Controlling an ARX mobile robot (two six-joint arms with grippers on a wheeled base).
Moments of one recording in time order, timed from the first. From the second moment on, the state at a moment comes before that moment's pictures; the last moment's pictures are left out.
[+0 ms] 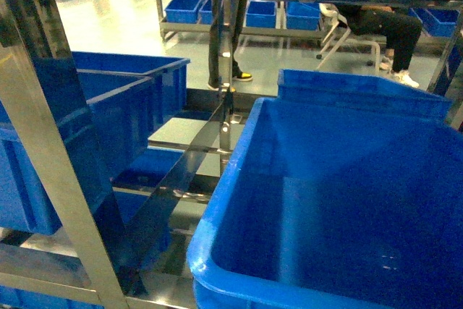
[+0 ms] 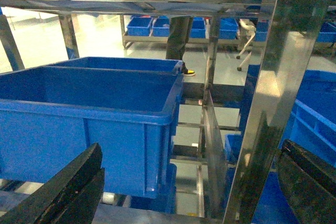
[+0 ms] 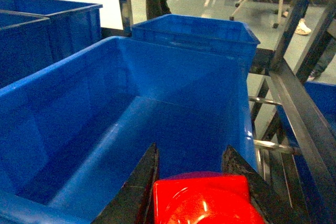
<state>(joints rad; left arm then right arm) 0.00 0.01 0.01 0.00 0.00 0.00 0.14 0.27 0.20 -0.17 0.05 0.02</state>
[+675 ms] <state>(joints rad) 0.00 0.01 0.01 0.00 0.00 0.00 0.16 1.07 0.27 0.49 -0.11 0.12</state>
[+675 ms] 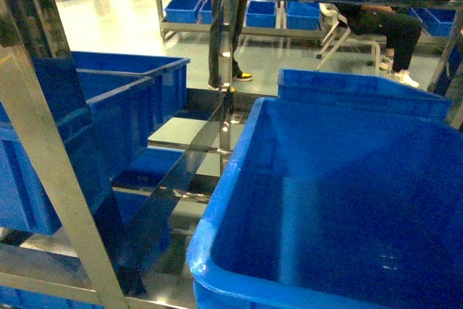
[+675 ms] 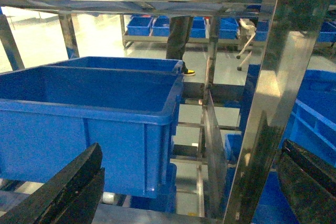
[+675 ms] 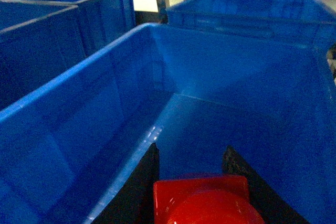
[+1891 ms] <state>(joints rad) 0.00 0.01 0.01 0.00 0.00 0.00 -0.01 0.20 0.22 -0.30 0.00 -0.07</state>
